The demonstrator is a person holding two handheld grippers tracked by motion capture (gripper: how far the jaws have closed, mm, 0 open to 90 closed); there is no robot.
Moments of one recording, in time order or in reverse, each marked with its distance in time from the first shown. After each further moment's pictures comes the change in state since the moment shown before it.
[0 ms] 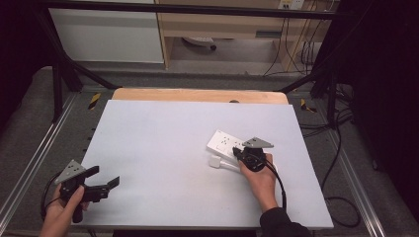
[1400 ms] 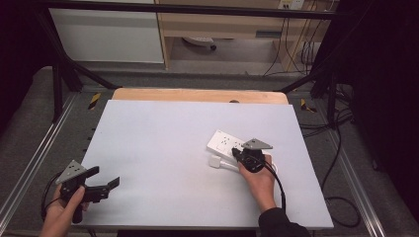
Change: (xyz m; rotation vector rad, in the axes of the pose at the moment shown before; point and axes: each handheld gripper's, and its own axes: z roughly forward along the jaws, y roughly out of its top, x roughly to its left) left arm -0.001 0.000 0.000 0.004 0.002 -0.001; right arm 0.002 -0.004 0.003 -0.013 0.001 -0.013
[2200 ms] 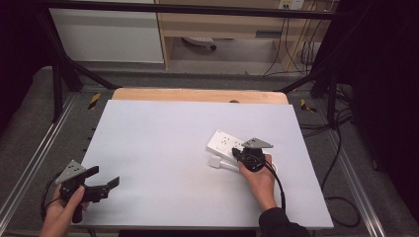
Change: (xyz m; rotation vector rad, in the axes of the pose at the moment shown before) left arm 0.001 0.000 0.000 0.005 0.000 0.003; right arm -0.002 0.002 0.000 0.018 0.009 0.017
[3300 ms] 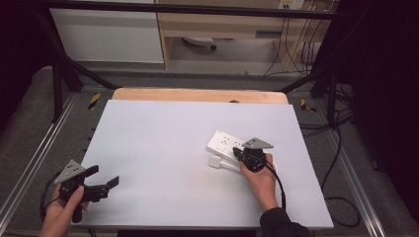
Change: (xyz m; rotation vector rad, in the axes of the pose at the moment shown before) left arm 0.000 0.001 -0.001 -0.019 0.006 0.001; right arm -0.002 0.000 -0.001 -0.015 -0.010 -0.046
